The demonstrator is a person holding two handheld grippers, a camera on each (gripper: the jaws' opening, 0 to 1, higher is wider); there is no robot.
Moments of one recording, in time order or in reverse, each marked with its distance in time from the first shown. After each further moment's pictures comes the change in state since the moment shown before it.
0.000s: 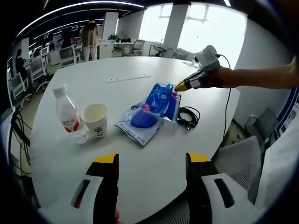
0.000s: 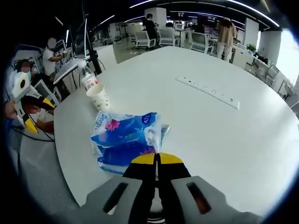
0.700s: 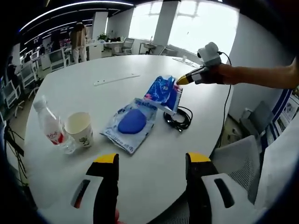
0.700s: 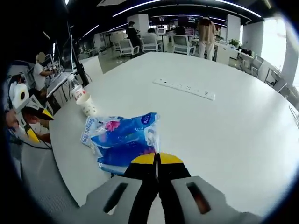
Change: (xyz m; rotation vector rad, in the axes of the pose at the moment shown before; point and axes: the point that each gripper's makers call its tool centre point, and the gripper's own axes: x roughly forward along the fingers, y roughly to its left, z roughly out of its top) left arm 0.024 -0.024 0.015 0.057 0.025 -0.064; right arm -0.048 -0.051 -0.019 0.134 -0.068 -0.094
